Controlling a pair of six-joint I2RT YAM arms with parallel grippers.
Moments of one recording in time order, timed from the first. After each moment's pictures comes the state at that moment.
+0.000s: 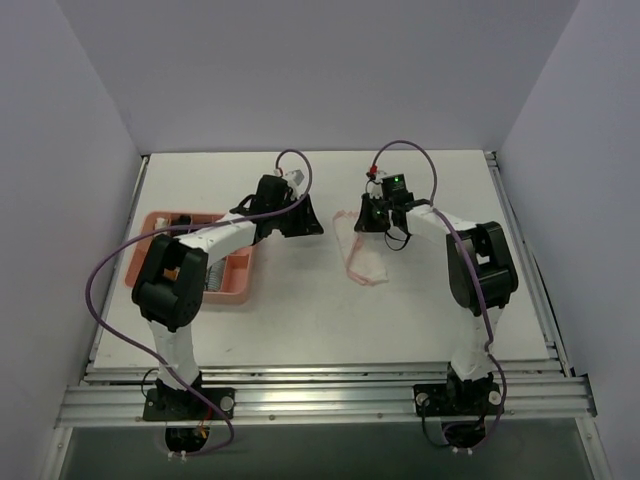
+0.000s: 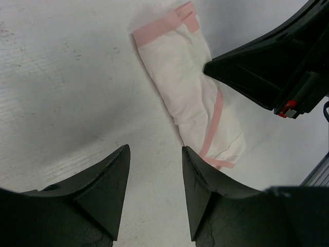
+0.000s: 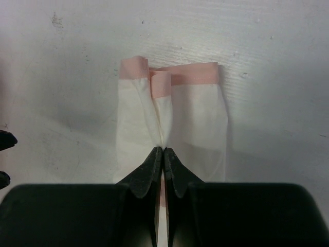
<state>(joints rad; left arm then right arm) -0.48 1.91 1.32 -0.10 0.31 -0.54 0.30 1.97 1.28 -0.13 -0.29 0.28</state>
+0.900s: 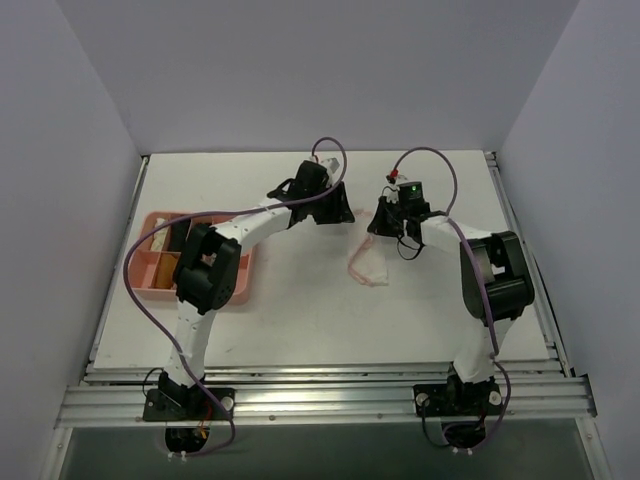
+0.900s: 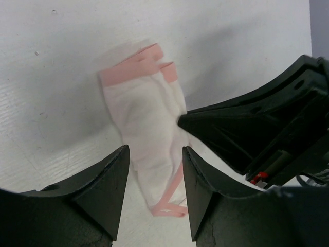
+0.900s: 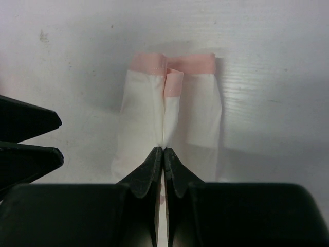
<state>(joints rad) -0.60 2.18 1.75 -0.24 0.26 -0.59 0.25 1.86 1.09 0.02 -0.28 0.36</state>
